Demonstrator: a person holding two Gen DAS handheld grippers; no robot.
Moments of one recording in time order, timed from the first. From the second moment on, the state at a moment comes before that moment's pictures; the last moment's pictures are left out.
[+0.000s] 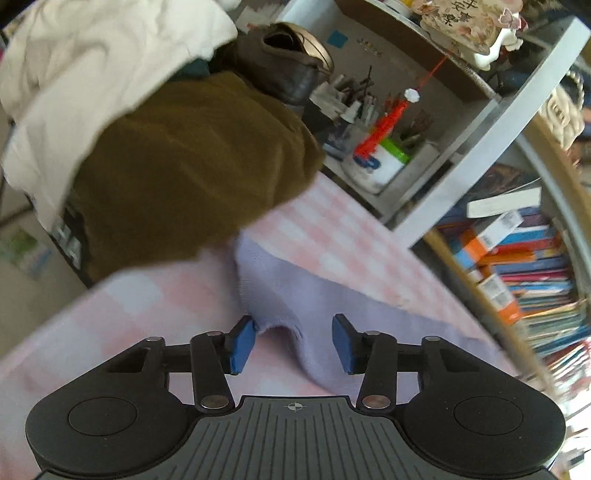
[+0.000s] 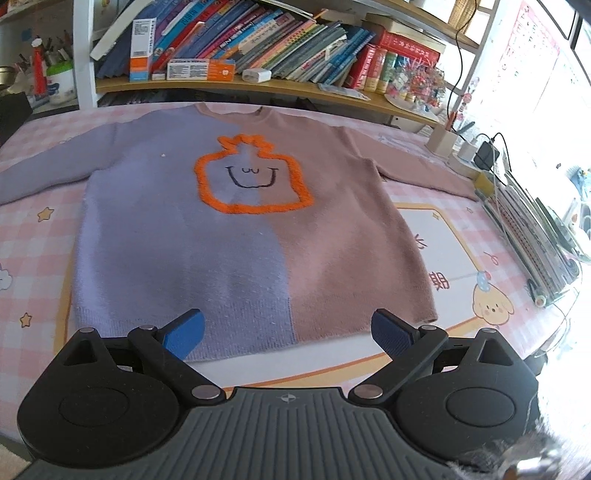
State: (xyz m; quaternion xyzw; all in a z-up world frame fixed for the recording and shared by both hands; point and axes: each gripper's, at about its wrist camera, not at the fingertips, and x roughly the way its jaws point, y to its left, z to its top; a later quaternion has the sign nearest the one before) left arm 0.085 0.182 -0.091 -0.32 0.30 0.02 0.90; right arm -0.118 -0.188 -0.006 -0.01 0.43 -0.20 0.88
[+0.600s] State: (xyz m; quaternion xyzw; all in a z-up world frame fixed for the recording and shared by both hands) left arm 0.094 0.199 -0.101 -0.39 0.29 0.09 0.87; right arm -0.118 -0.197 -0.008 -0.01 0.43 -0.20 0.88
